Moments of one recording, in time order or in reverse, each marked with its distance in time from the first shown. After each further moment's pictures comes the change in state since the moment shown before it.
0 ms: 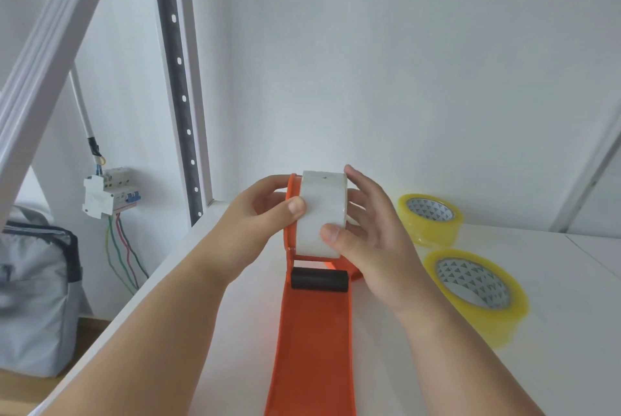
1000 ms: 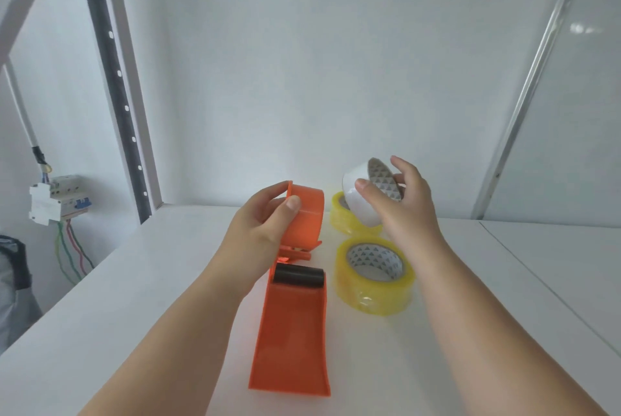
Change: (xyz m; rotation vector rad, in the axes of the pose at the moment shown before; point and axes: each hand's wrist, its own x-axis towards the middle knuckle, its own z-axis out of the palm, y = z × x) left_hand -0.011 0.030 0.122 -0.152 0.202 -0.137; right_hand -0.005 -0.023 -0.135 -0.369 0.461 0.156
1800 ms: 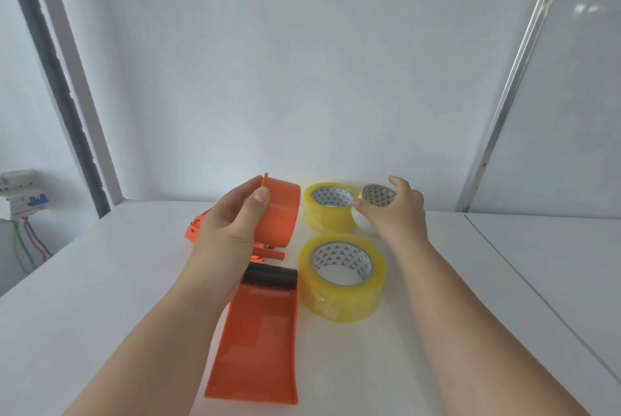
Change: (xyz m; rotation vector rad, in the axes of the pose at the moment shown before) left_hand 0.016 -0.023 0.038 -0.132 0.114 -0.012; right_hand 0.061 0.084 -0.023 -0.391 0.034 0.189
